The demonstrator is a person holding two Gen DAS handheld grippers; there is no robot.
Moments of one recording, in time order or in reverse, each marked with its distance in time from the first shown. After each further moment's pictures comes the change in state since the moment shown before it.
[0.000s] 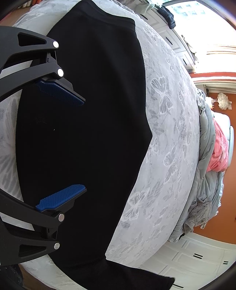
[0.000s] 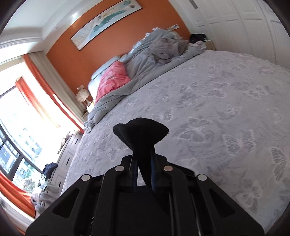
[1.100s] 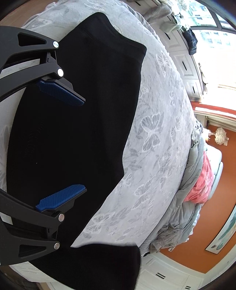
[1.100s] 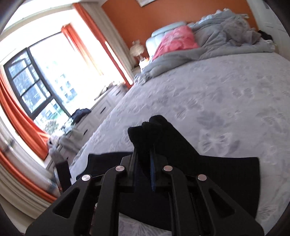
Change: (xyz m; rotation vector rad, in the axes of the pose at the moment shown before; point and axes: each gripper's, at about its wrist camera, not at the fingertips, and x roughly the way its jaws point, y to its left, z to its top) left arm -0.027 0.072 0.024 -0.253 -0.086 0.056; right arm 0.088 0.209 -0.139 -0.389 0.338 0.360
